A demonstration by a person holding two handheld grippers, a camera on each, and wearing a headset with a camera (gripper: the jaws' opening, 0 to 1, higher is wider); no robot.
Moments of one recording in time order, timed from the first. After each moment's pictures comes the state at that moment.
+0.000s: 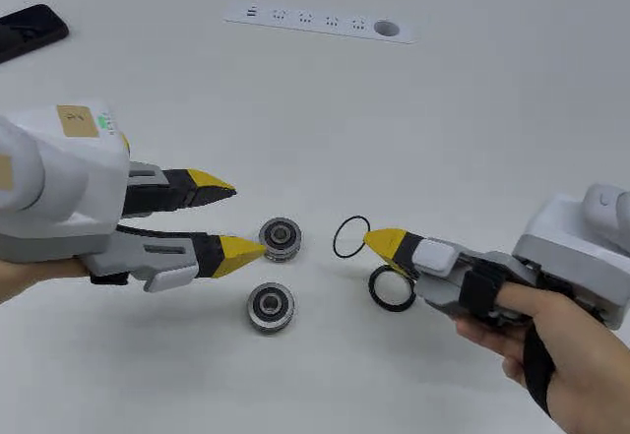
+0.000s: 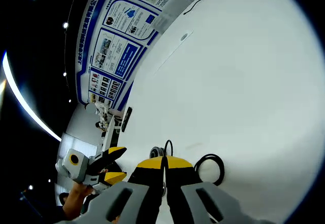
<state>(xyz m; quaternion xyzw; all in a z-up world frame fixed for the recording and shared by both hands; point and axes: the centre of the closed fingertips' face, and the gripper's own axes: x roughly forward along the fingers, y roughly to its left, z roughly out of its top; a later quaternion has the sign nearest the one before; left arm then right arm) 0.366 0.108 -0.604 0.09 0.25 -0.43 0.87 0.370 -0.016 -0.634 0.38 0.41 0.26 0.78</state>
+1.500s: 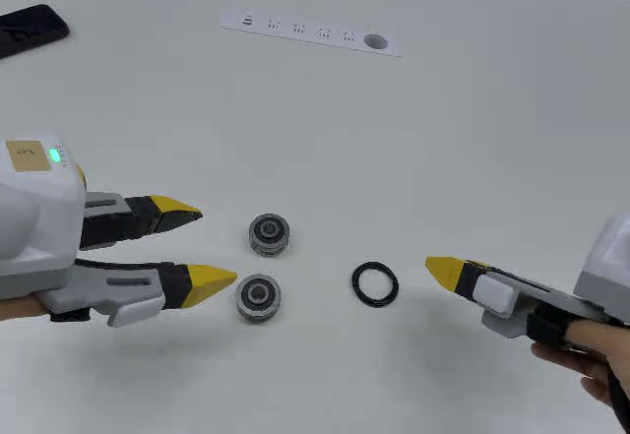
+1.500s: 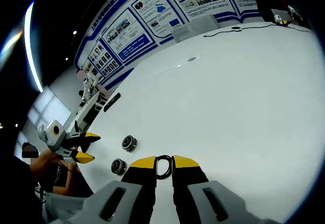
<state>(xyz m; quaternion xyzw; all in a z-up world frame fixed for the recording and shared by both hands) 0.328 0.118 -0.604 0.08 0.25 -0.40 0.88 0.359 -0.079 -0.610 0.15 0.37 0.30 0.87</state>
